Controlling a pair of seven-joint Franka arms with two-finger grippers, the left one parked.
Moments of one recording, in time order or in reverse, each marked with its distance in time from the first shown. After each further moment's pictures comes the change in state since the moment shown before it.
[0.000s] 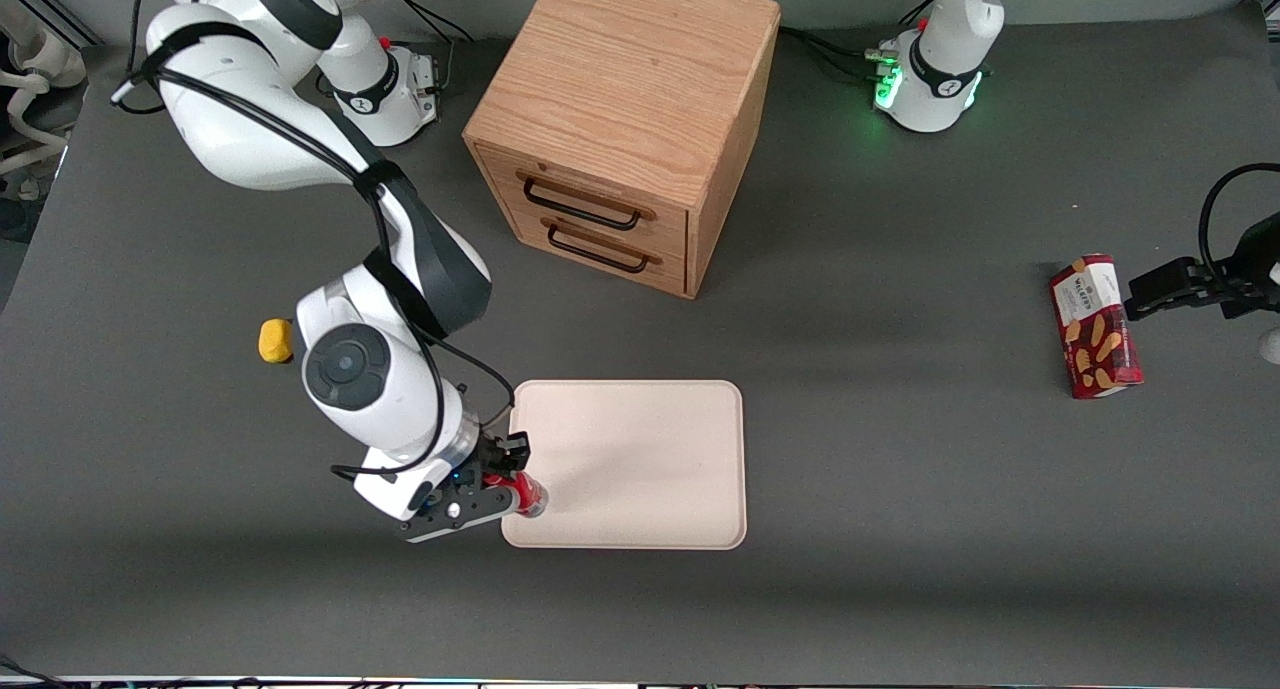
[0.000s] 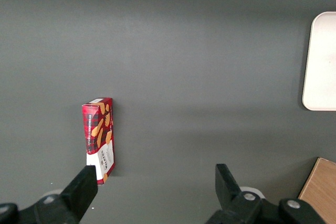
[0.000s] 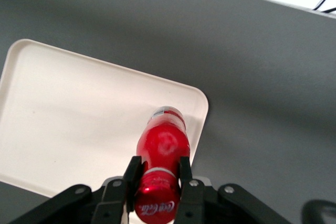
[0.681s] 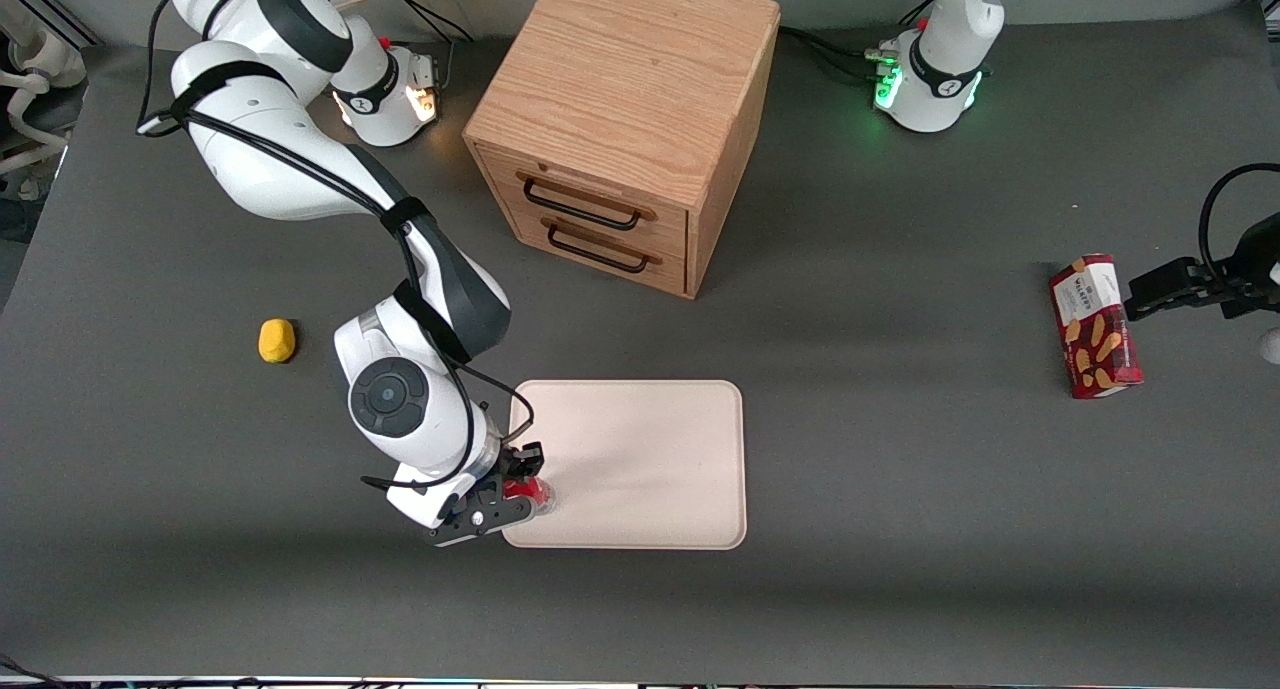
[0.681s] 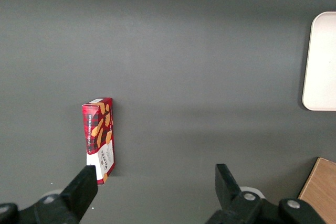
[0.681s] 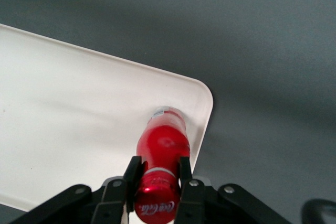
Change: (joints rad) arm 0.002 0.058 0.000 -0.011 -0.029 0.029 0.018
